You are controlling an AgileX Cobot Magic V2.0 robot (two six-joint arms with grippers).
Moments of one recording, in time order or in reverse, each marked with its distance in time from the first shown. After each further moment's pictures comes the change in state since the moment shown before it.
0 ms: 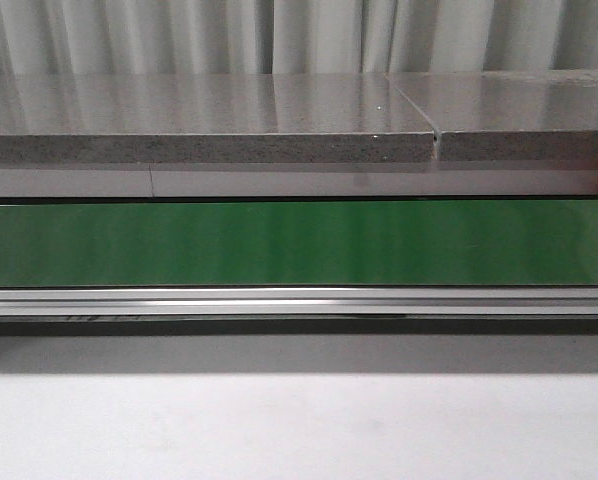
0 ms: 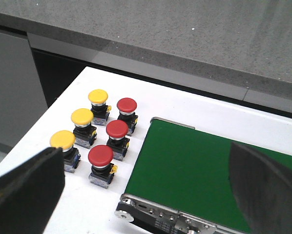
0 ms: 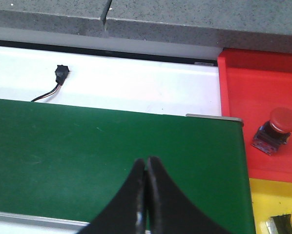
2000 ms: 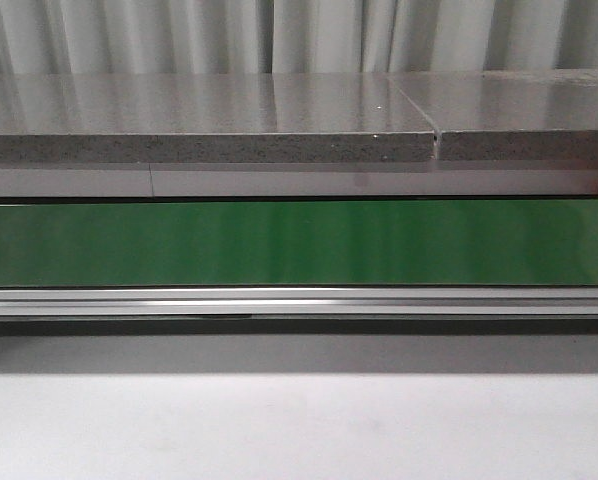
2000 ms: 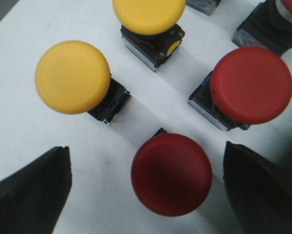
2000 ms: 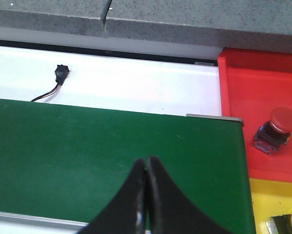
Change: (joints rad) left arm 0.379 1.109 -0.280 -0.106 -0.171 -0.030; right arm 0.000 0.000 0.000 0.000 0.000 -0.001
